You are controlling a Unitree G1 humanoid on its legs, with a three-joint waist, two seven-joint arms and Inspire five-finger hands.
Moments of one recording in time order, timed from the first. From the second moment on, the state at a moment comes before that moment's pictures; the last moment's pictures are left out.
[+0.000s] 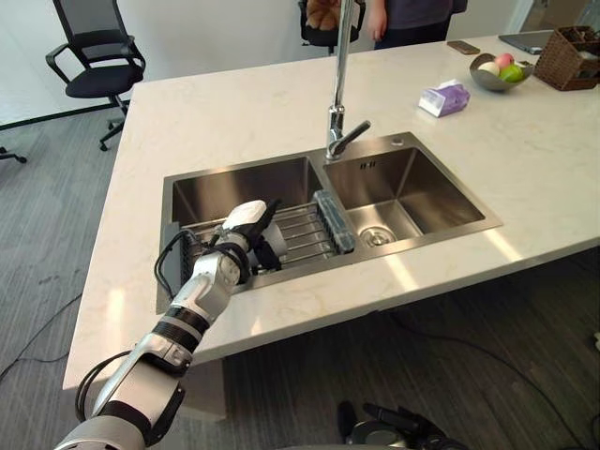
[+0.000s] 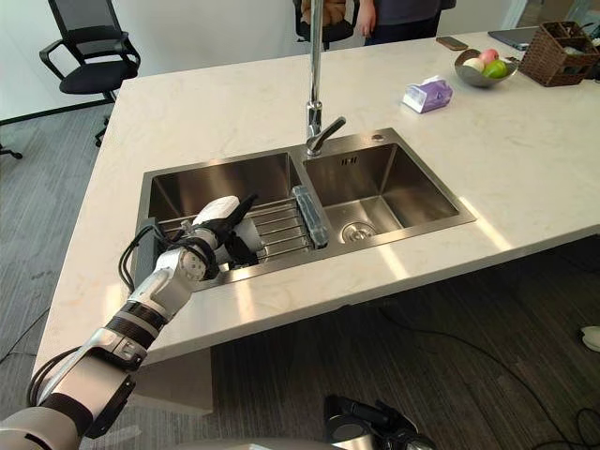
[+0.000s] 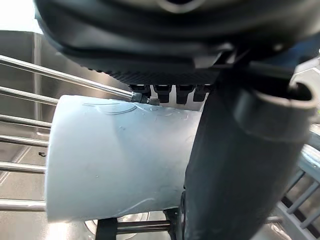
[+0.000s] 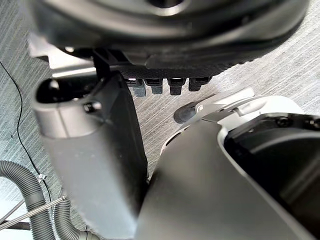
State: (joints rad) left arm -0.60 0.36 -0.37 0.51 0.61 0.22 -0.12; right arm 0.13 -0.17 -0.09 0.92 0.33 0.23 0.12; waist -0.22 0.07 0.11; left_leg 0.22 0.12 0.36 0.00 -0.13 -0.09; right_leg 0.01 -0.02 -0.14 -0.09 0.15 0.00
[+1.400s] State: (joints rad) left arm -0.25 0.34 0.01 0.04 -0.12 -0.12 0.16; right arm 0.13 -0.19 -0.10 0.98 0.31 0.21 0.17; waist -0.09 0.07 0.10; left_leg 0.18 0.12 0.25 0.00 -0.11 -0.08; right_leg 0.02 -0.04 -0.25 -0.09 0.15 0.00
